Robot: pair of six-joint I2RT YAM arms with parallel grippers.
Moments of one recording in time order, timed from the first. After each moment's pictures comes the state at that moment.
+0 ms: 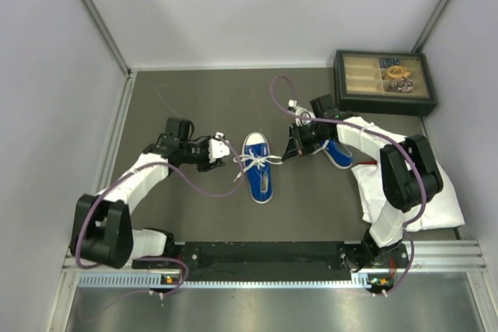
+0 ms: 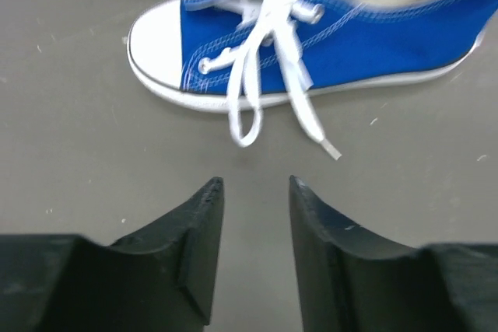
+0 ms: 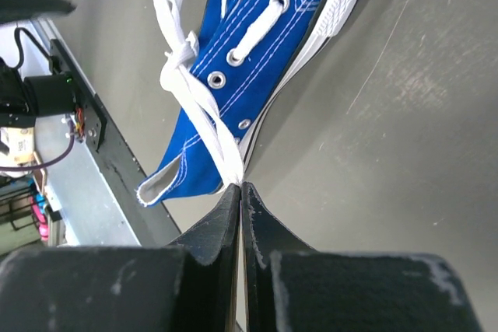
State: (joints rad) left arm -0.24 1.32 0.78 -0.35 0.78 1.06; right arm 0.40 1.73 1.13 -0.45 -0.77 0.15
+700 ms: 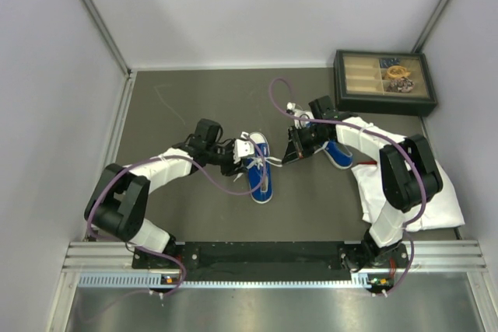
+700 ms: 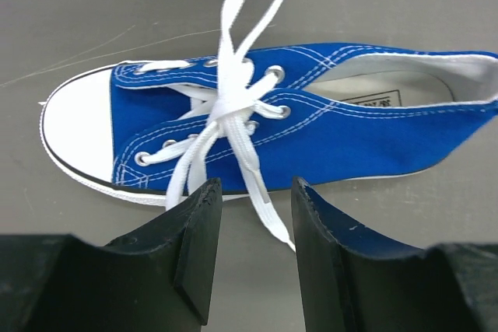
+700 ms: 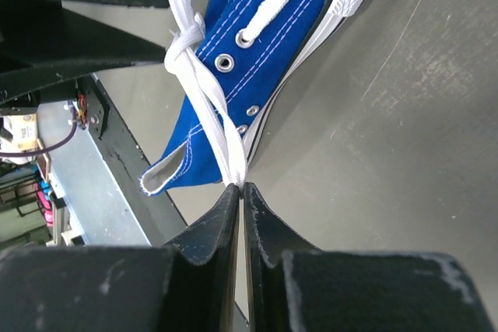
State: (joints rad) left arm -0.45 1.50 0.78 -0.10 0.74 0.79; right arm 0.41 1.73 1.13 -0.49 -0.78 0.13
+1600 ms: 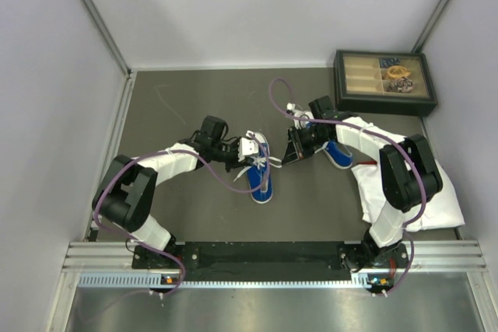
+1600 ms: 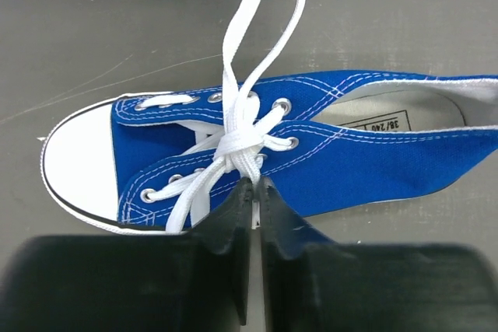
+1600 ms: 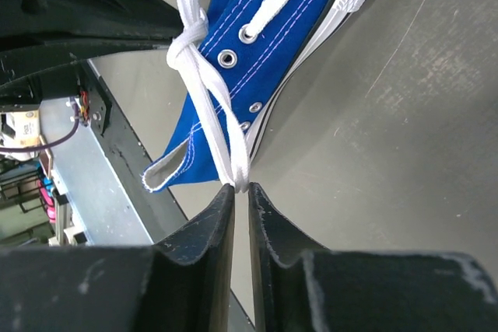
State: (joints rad) left arm -0.47 1.59 0.84 -0.08 0.77 0.81; right arm 0.41 1.73 1.13 -0.51 -0.79 0.12
